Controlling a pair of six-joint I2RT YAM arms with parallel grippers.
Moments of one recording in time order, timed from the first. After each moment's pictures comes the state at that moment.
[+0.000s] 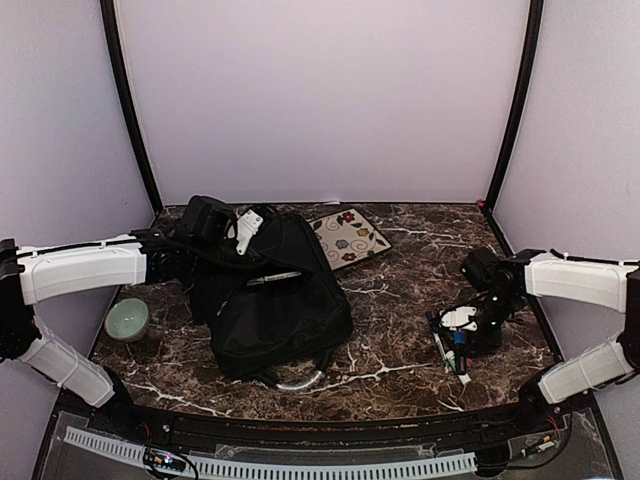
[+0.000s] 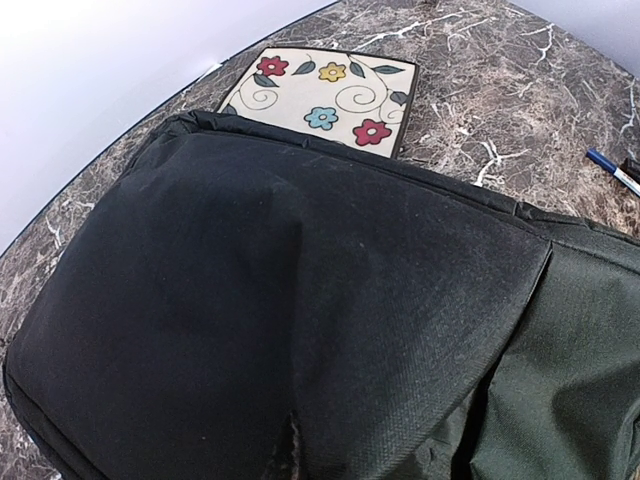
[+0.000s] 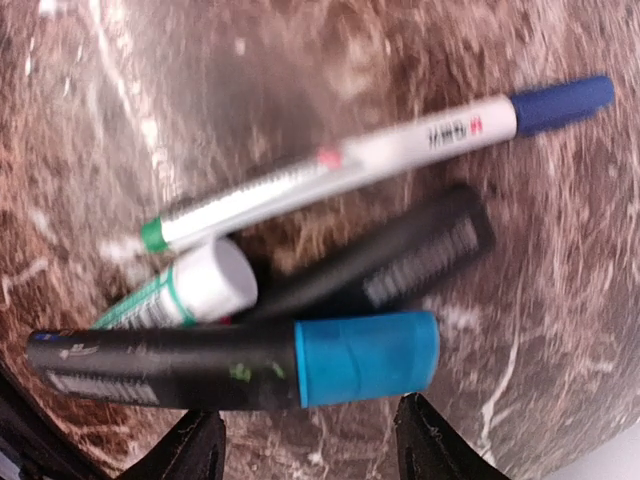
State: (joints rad) left arm -0.72 1.40 0.98 -0.25 -0.08 0.07; right arm 0.43 1.29 0.70 -0.91 0.01 -0.90
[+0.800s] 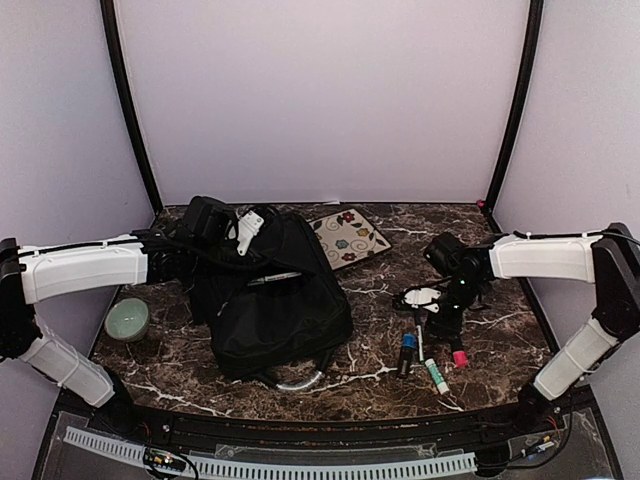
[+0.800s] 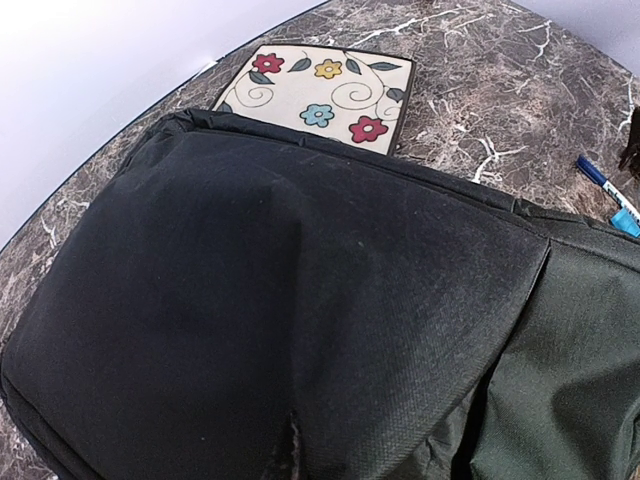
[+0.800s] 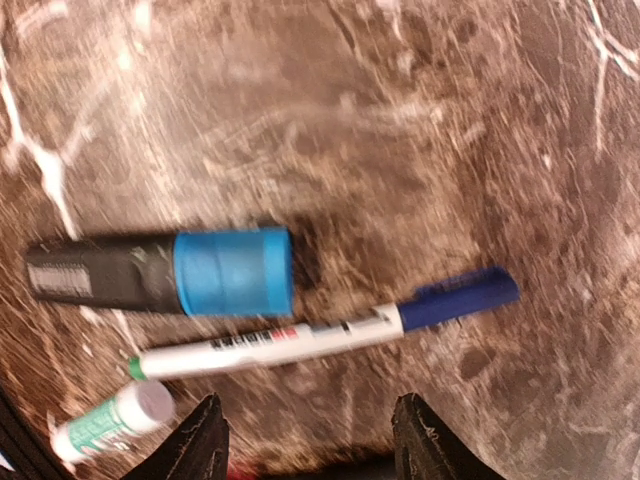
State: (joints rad) left arm -0.72 1.41 0.98 -0.25 -0.07 0.07; right arm 0.58 1.53 0.90 -0.78 -0.14 -0.67
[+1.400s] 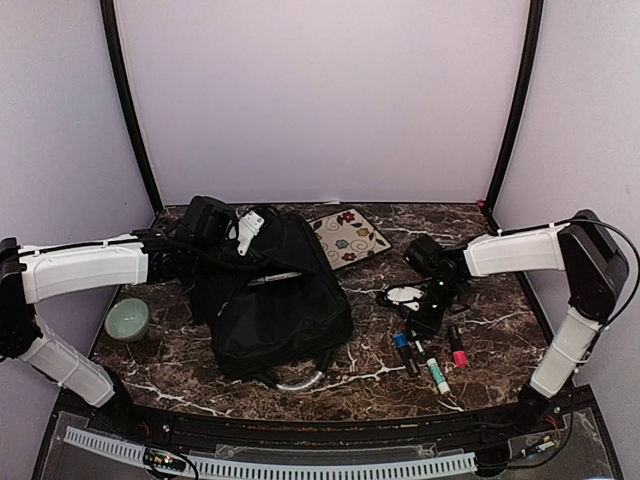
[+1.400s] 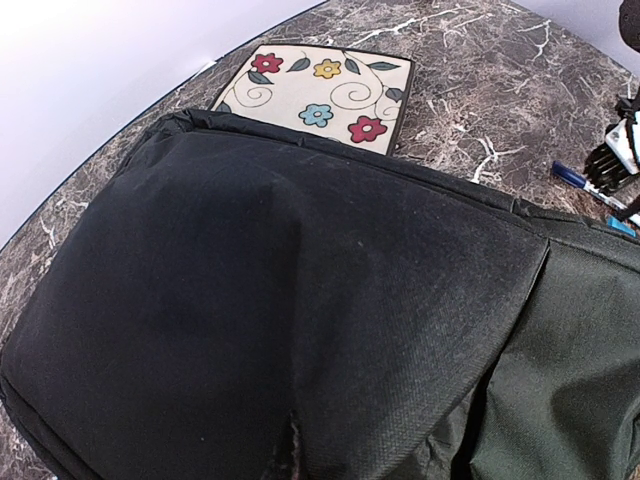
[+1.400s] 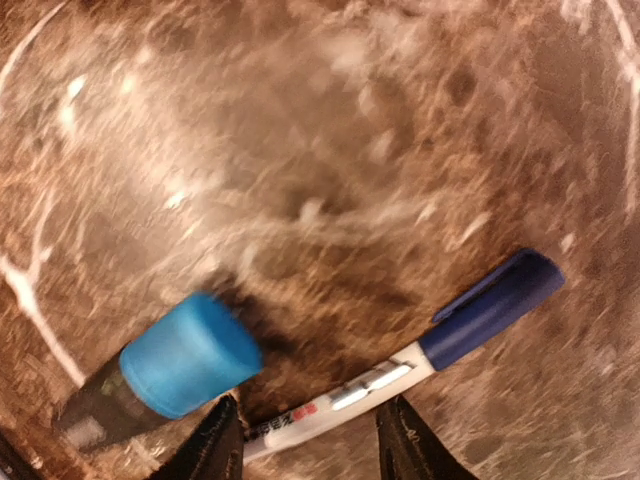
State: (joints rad) left arm -0.72 1.41 0.99 -0.25 -0.07 0.07; right arm 0.62 1.69 0.97 -0.71 -0.16 -0.51
